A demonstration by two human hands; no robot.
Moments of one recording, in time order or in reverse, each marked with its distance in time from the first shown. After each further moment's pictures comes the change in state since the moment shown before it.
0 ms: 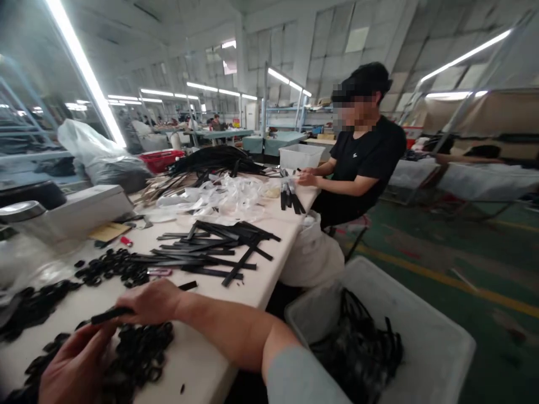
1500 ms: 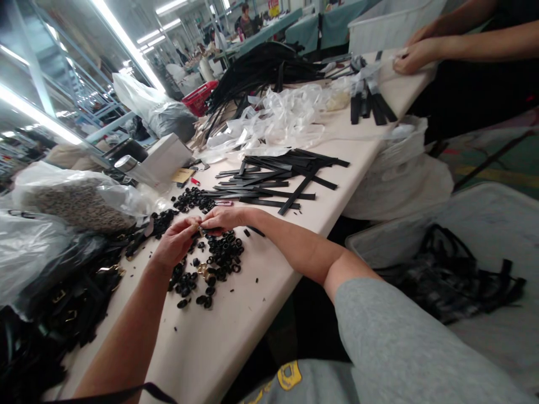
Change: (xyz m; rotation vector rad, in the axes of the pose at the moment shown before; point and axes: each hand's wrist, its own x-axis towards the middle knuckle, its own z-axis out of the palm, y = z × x) left_hand 0.045 0.067 -0.004 -0.131 -0.662 -0.011; right_hand 0.003 0.019 -0.015 1.356 -0.362 0.148
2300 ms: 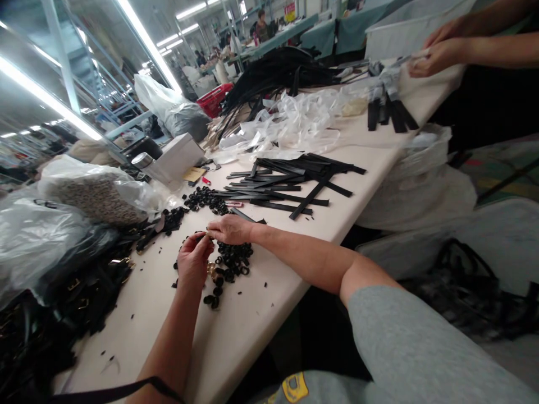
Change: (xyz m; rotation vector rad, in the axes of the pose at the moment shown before) left_hand -0.042 -0.038 0.029 -0.197 0.503 0.029; right_hand 0.009 0.009 0.027 -0.827 0.291 -0.258
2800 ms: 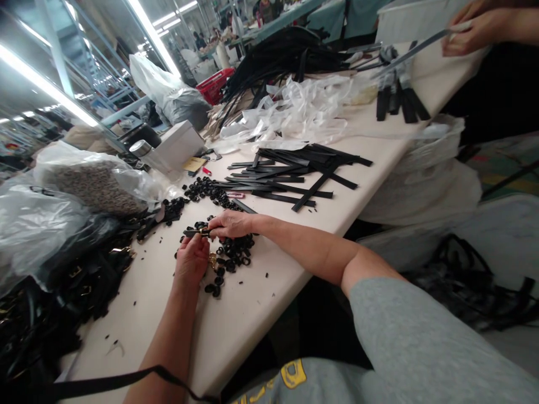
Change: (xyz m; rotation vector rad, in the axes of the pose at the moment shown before) left_hand 0.005 -0.009 -0.027 -0.204 0.065 -0.108; right_hand -0.001 -0.003 -0.002 0.387 -0.286 0.092
